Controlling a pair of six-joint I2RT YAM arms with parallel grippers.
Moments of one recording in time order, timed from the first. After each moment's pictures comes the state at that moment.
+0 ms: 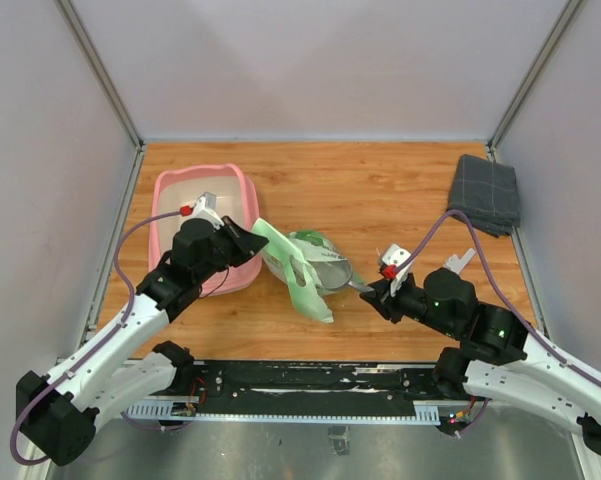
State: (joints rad) left arm -0.53 0.86 0.66 -0.15 -0.02 -0.93; right arm 1.03 0.55 0.69 -0.52 0.13 0.00
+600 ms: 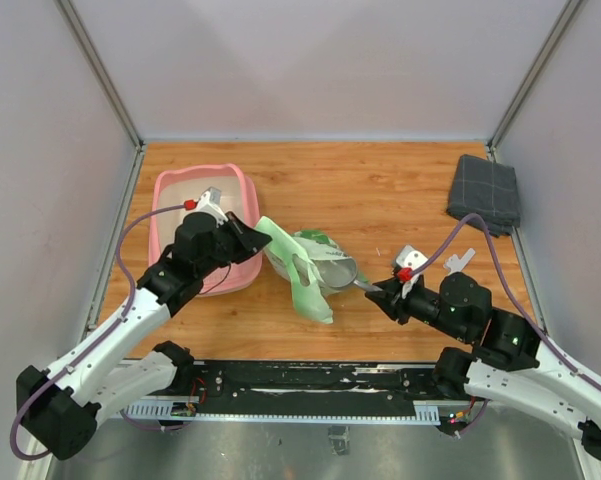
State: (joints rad) left arm -0.54 0.89 0.72 -0.18 0.00 -0.91; right arm 1.03 0.45 0.68 -0.53 0.12 0.00
